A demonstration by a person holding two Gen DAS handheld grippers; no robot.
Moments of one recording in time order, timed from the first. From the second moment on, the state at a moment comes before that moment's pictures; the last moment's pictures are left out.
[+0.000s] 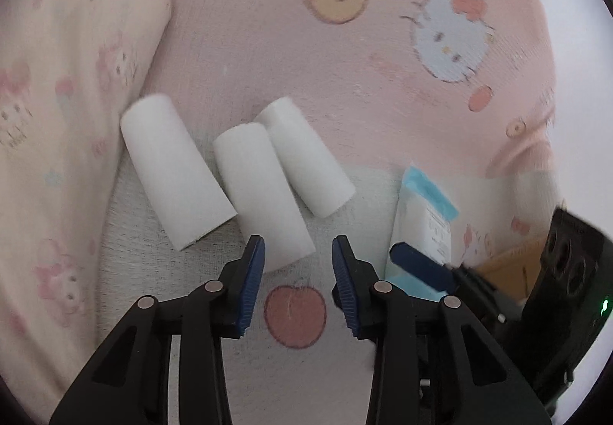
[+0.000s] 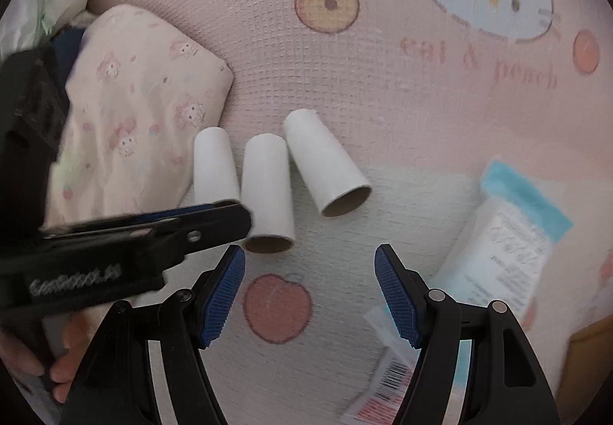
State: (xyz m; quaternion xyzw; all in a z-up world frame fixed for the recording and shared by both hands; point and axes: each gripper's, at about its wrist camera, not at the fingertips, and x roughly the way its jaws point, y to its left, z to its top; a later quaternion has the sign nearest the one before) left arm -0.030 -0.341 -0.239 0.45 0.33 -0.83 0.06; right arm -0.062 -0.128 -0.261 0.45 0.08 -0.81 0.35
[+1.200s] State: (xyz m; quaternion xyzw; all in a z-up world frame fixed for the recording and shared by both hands) left arm 0.004 -0.314 -0.249 0.47 0.33 -0.82 0.05; right arm -0.034 -0.163 -0.296 0.53 0.07 -0.76 0.38
